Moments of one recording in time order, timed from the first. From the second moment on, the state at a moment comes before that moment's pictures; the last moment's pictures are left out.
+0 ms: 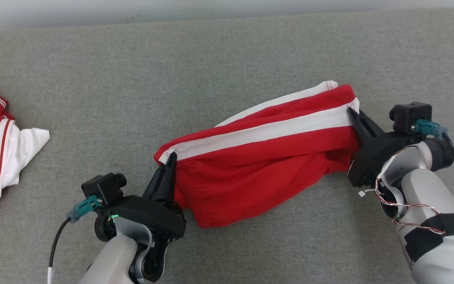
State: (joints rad) left arm -0.45 0.11 -0.42 0.42 -0.85 0.00 -0.22; right arm -0.65 -0.23 0.21 0.58 0.33 0.13 0.08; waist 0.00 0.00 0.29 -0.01
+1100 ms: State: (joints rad) left arm -0.18 0.14 -0.21 0.20 -0.41 -0.01 -0.26; right arm -0.71 -0.25 0.27 0.95 0.41 0.13 0.16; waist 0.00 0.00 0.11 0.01
